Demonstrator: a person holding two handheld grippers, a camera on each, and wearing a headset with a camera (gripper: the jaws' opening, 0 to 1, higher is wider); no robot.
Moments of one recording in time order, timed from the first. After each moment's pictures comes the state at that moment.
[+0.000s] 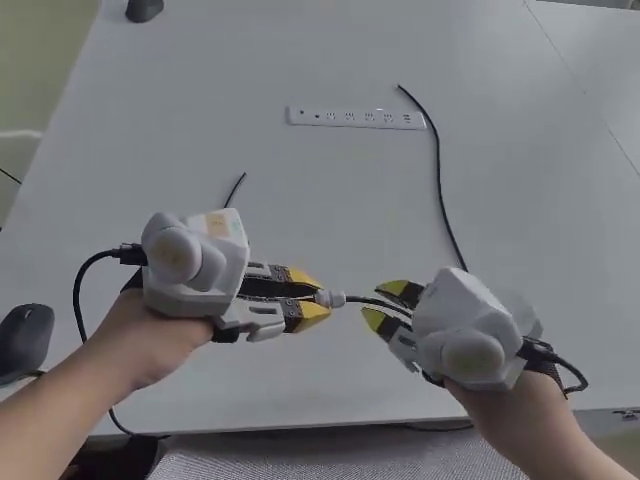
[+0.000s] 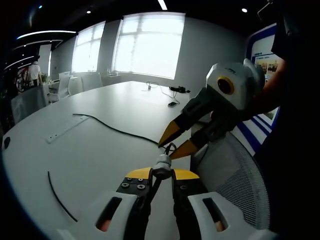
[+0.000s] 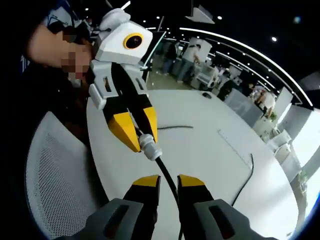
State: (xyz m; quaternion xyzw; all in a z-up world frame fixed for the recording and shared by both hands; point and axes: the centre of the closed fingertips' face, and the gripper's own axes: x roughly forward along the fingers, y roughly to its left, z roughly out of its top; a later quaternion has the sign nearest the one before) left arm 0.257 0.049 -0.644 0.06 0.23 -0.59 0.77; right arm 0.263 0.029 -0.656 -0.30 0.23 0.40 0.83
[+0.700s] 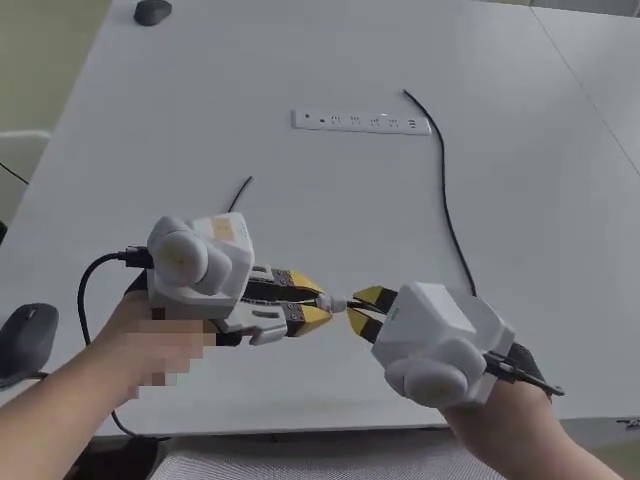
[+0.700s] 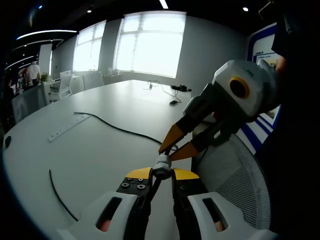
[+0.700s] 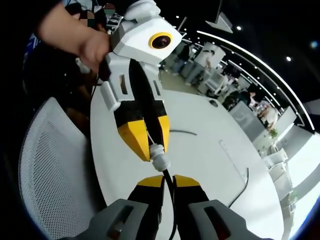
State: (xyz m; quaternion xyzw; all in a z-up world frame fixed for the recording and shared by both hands) left arm 0.257 0.051 -0.648 0.07 0.24 -0.58 0.77; right arm 0.263 0.036 -0.658 -0.35 0.21 0.40 0.82
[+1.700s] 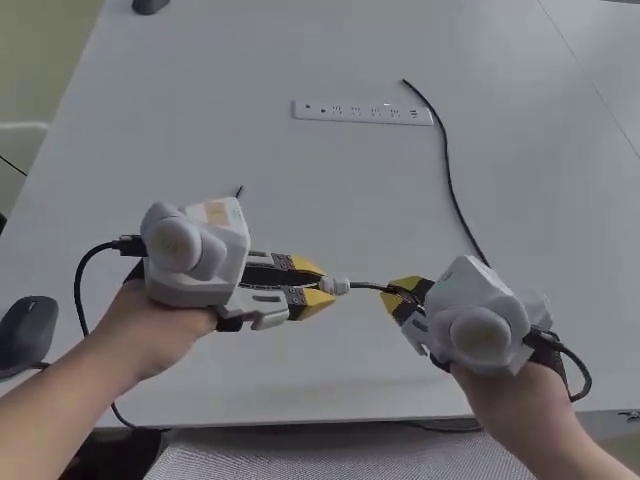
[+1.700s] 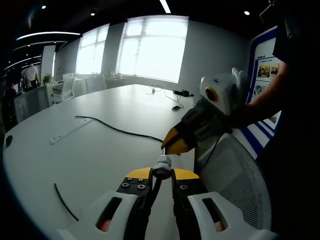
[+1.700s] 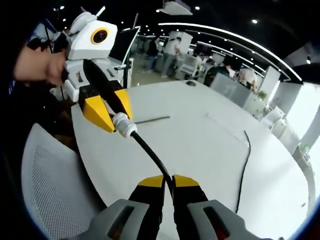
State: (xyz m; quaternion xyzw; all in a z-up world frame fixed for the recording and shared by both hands) left arm 0.264 0.050 -0.639 0.05 0.22 -0.58 0.78; right arm 0.286 -0.019 -0.681 -0.21 0.29 0.32 0.88
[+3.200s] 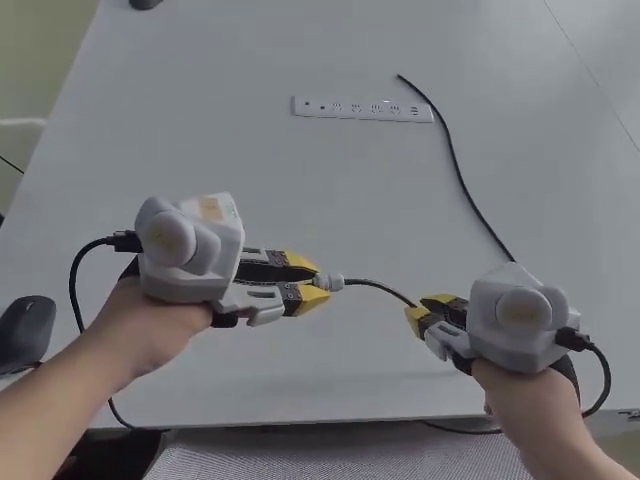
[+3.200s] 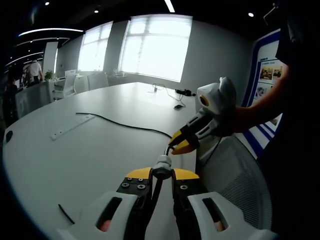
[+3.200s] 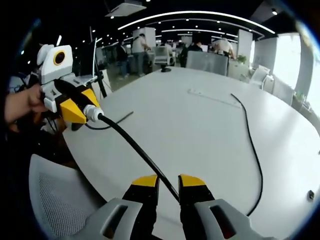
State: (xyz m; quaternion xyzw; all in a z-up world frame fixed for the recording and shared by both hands) left arm 0.271 0.053 -0.644 0.04 0.23 -0.57 0.79; right arm 0.281 -0.053 -0.707 -0.08 0.35 0.26 0.90
